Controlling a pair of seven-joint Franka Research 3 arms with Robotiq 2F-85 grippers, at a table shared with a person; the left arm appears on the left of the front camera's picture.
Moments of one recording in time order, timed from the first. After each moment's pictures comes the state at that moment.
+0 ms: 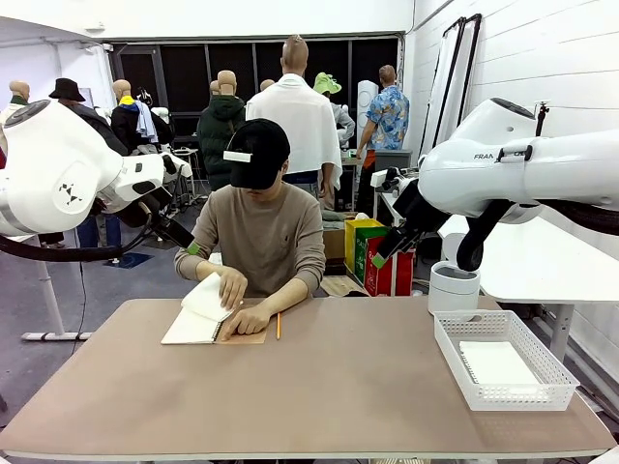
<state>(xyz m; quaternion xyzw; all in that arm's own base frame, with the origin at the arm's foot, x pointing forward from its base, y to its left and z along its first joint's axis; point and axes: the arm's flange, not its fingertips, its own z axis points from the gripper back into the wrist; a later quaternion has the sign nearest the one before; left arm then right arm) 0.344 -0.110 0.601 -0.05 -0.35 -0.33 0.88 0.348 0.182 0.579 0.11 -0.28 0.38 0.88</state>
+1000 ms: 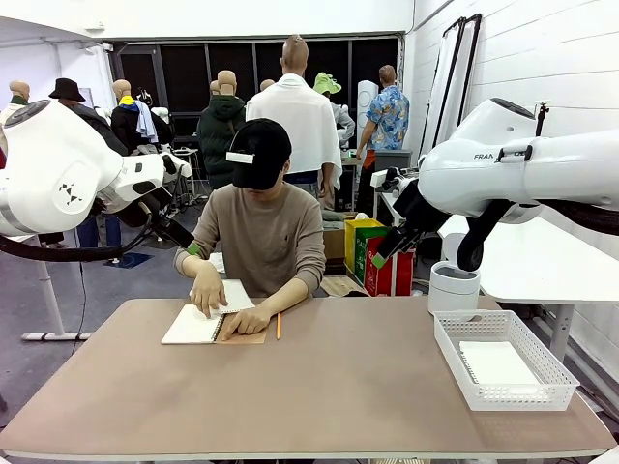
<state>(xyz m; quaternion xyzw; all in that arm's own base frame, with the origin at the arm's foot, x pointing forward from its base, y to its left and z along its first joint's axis) 0.344 -0.110 0.601 -0.05 -0.35 -0.33 0.88 0.348 0.182 0.579 0.11 -0.28 0.38 0.88</state>
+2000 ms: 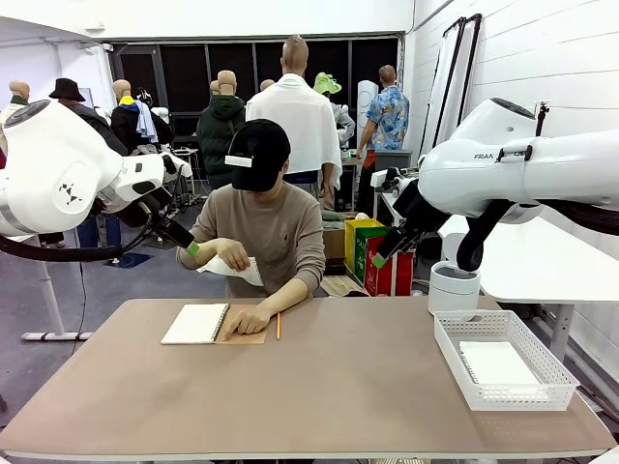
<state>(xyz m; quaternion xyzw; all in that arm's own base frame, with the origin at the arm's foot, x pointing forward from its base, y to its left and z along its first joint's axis) 0.344 -0.110 0.601 -0.05 -0.35 -0.33 0.88 0.348 0.182 0.579 0.11 -0.28 0.38 0.88</state>
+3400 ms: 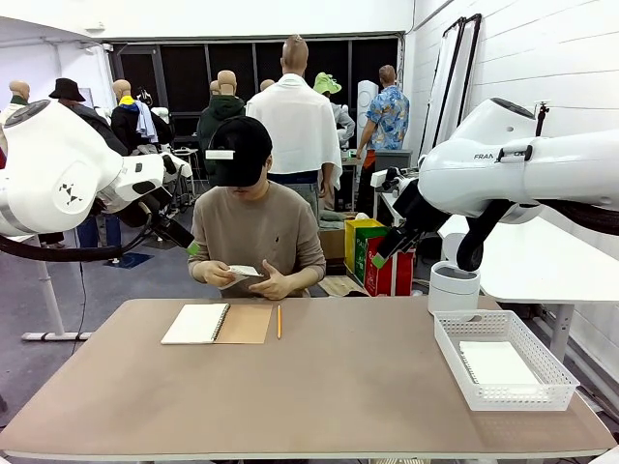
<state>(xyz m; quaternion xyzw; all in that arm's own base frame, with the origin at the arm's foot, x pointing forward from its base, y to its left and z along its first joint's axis) 0.344 -0.110 0.601 -0.05 -0.35 -0.33 0.88 0.348 0.182 0.579 0.11 -0.28 0.38 0.88</state>
